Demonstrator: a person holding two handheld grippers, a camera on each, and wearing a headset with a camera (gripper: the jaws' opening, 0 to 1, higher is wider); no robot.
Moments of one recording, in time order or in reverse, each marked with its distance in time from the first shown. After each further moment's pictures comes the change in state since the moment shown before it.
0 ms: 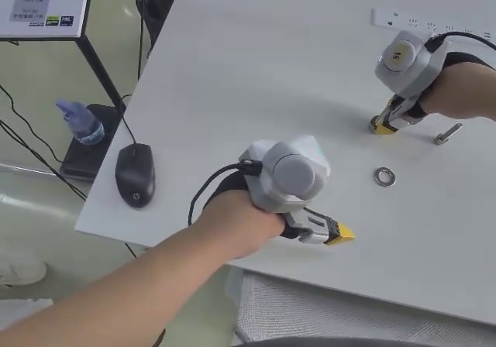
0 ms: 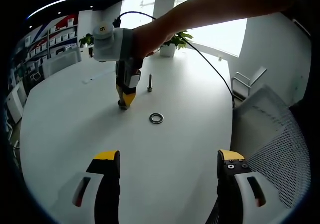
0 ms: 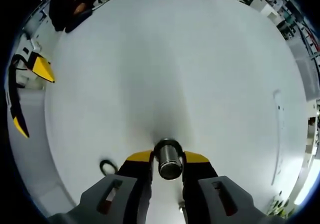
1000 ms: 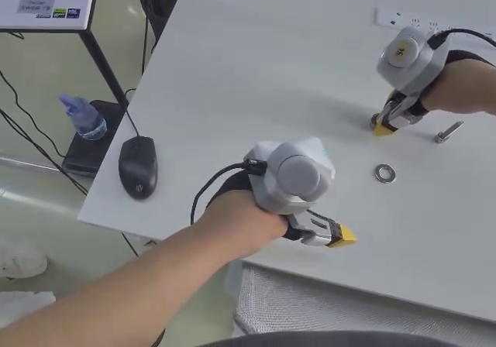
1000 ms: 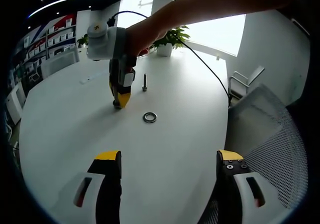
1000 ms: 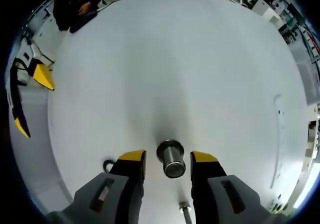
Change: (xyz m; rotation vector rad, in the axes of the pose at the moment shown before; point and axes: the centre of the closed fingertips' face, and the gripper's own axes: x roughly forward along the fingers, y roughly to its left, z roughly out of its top) left arm -0.003 -0.015 -0.002 0.006 0.006 -0.013; right arm -0.001 -0.005 0.004 -0.020 -0.023 0.014
